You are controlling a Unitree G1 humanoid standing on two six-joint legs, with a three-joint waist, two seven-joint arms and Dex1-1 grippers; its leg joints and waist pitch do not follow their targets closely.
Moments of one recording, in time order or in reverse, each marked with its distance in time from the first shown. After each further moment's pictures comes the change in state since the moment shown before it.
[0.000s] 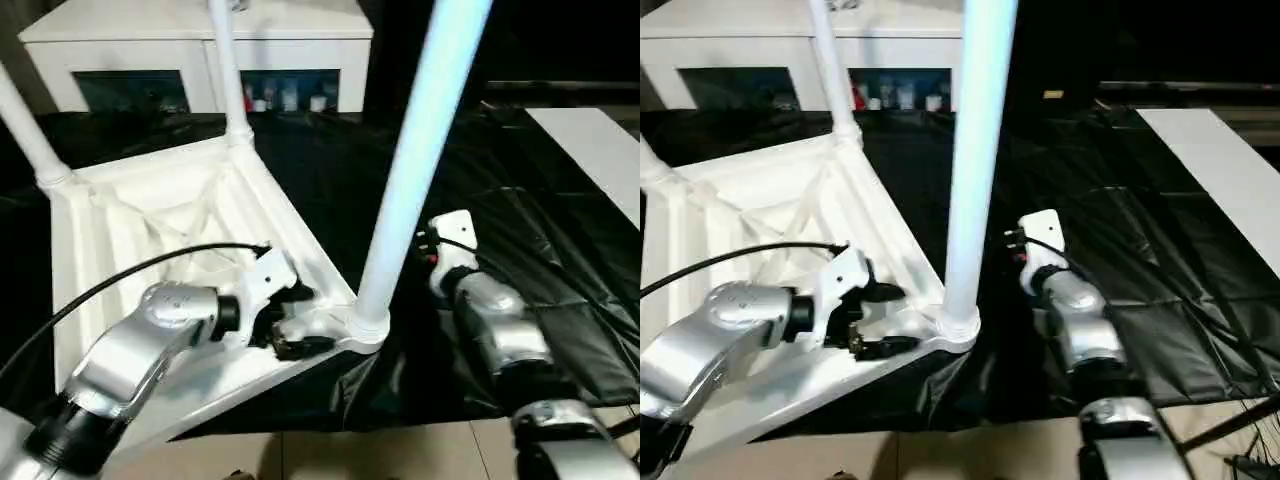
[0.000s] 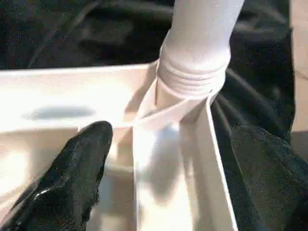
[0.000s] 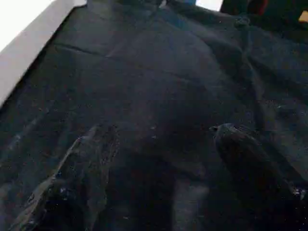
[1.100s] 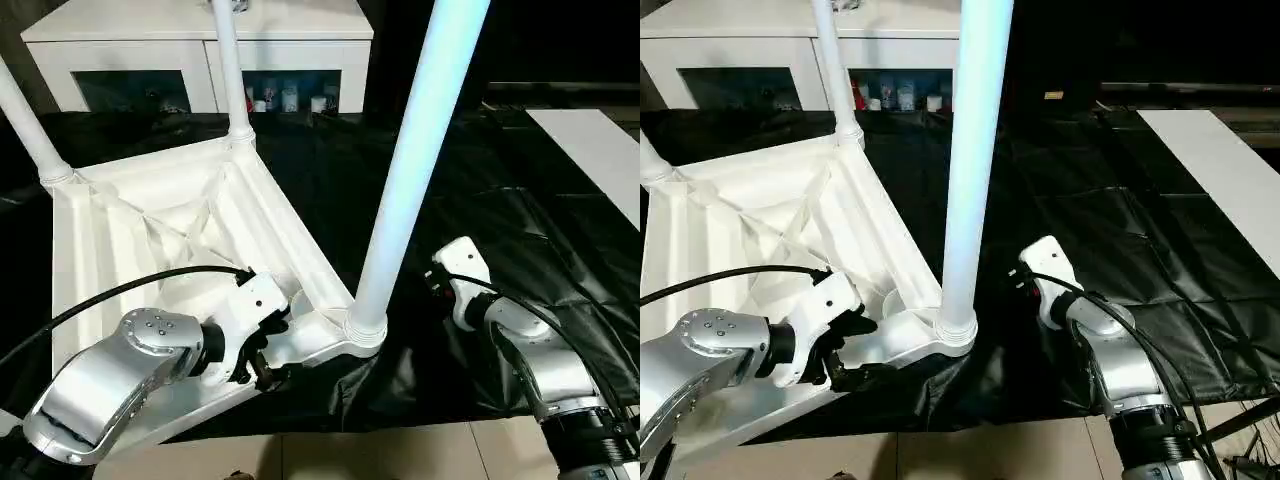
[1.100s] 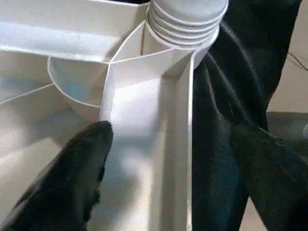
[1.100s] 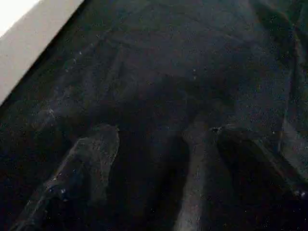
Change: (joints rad) left arm 0.066 0.034 0.022 -0.233 -0.061 0.377 0.110; right arm 0.252 -0.106 0.105 -0.471 -0.028 0.278 0.134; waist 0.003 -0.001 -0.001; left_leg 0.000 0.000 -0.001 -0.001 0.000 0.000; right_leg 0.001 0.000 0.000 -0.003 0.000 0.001
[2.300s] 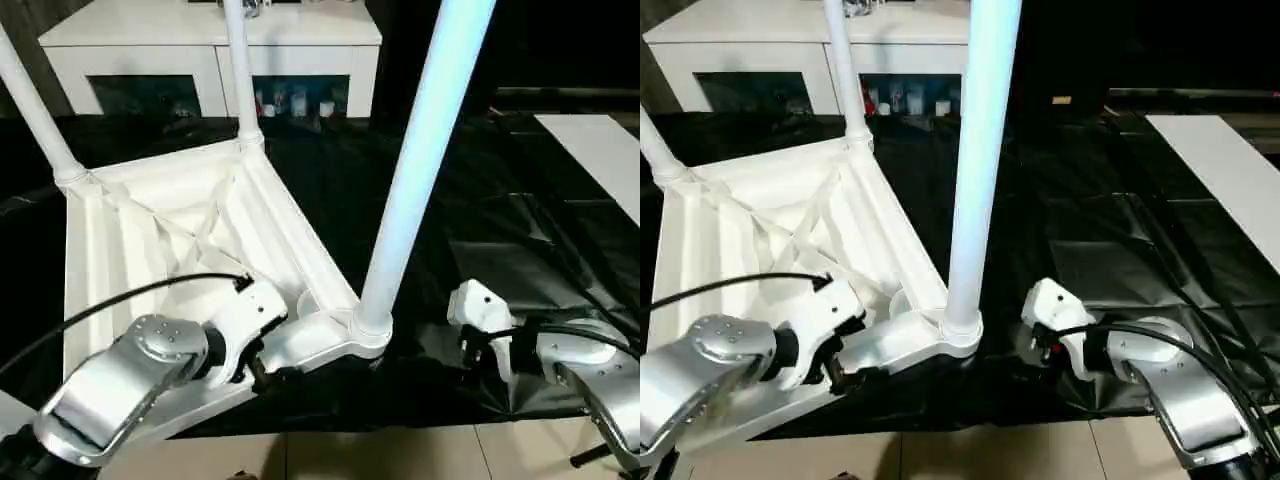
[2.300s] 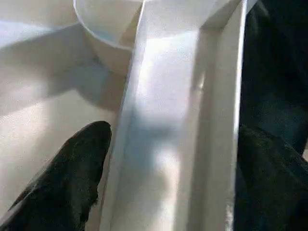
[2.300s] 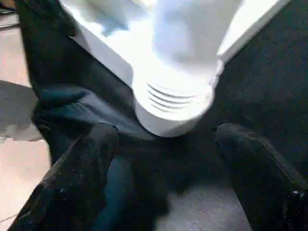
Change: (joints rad) left arm 0.002 0.024 -0.085 0.046 0.062 0.005 0.097; right arm 0.189 -0.321 0.104 -0.413 0.169 0.083 0.496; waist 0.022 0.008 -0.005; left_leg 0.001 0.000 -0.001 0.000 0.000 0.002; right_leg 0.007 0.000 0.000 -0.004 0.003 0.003
